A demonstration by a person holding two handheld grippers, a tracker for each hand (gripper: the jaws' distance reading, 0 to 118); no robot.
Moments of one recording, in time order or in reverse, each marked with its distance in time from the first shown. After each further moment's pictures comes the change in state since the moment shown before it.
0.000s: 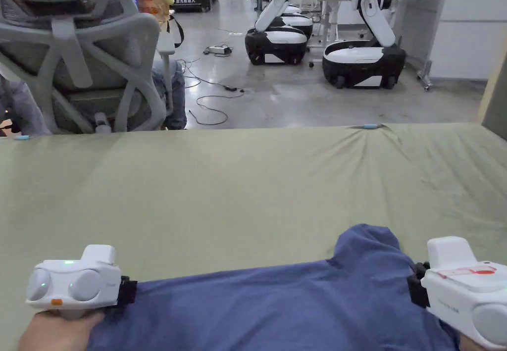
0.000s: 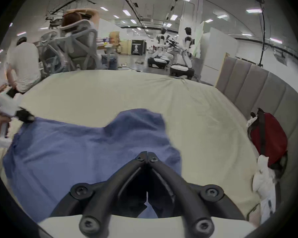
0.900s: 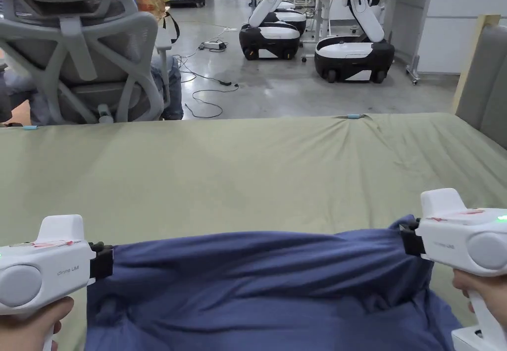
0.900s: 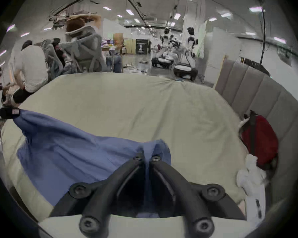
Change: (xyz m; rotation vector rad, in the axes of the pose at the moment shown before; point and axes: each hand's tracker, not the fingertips) left arm -0.011 -0.071 0.192 0.242 -0.159 0.083; right arm 0.026 -0.016 0.116 0.007 0.083 0.033
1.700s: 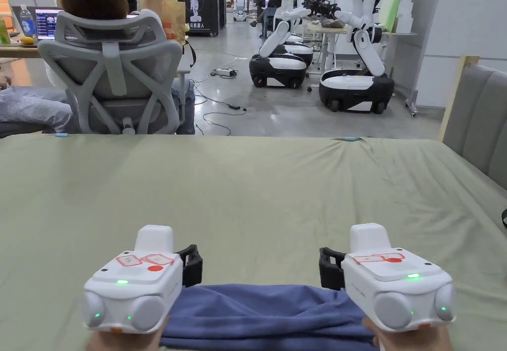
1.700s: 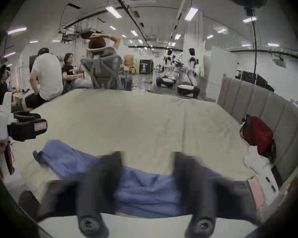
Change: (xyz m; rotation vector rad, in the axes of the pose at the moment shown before) left arm 0.106 -0.067 0.063 0.247 0.042 -0.101; right arm -0.141 -0.049 0.088 0.195 0.032 -0.025
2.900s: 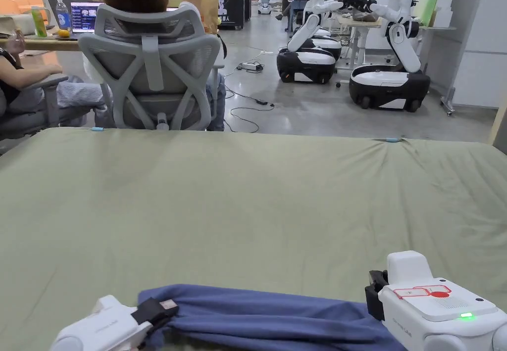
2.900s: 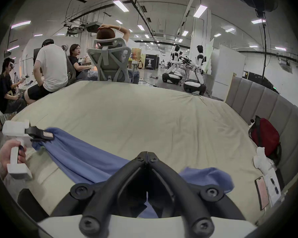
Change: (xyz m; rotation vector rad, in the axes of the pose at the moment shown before) left arm -0.209 -0.132 -0.080 -0.202 -0.200 1.061; right arm -0.040 -0.007 -0.028 -0.047 0.026 0.051
